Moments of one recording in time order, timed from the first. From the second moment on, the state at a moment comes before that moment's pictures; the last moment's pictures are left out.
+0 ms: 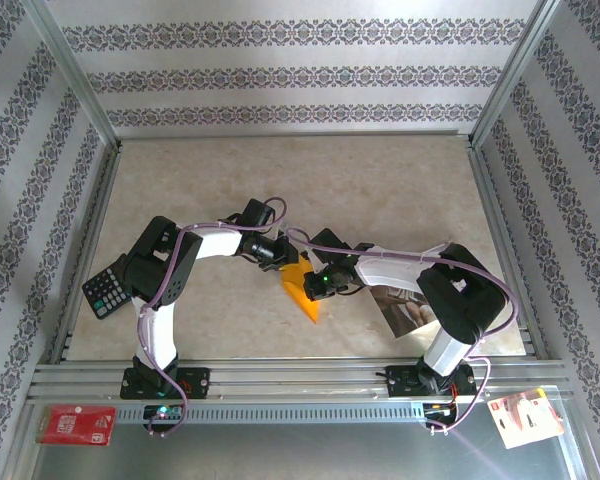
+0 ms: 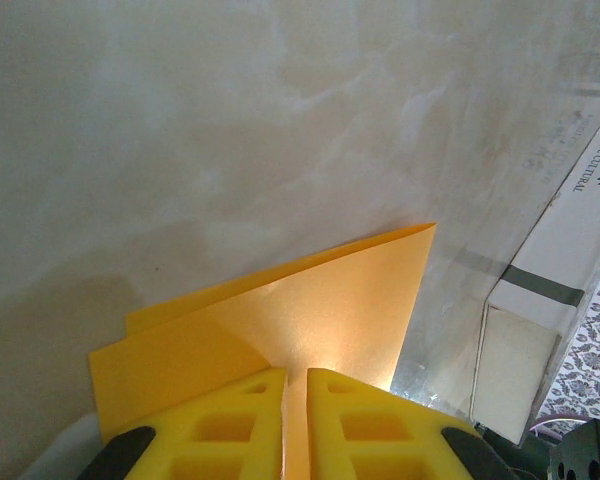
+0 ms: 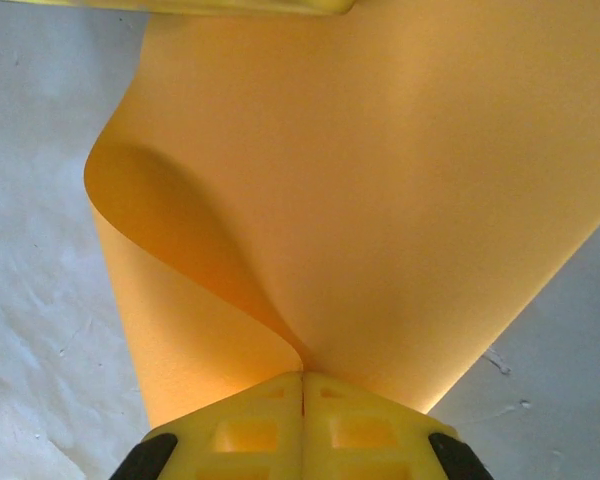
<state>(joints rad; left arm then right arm) -0.46 1.97 1.07 -0.18 0.69 -0.72 0.74 1.69 0.86 -0.36 -0.29 0.44</state>
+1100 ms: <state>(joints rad) -0.47 1.98 1.08 -0.18 0.69 -0.72 0.74 1.70 0.88 -0.36 -0.29 0.44</state>
